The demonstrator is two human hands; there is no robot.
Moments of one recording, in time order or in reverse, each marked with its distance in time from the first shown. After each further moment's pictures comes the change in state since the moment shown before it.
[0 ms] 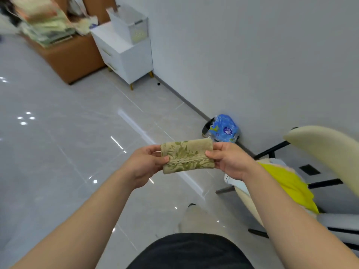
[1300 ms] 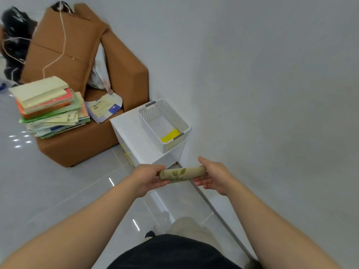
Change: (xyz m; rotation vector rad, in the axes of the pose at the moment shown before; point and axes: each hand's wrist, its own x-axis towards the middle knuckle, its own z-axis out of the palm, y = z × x) left_hand 0.664 0.652 -0.279 -0.194 0.217 -0.185; right_hand 0.778 -0.578 0.232 -0.388 0.219 0.207
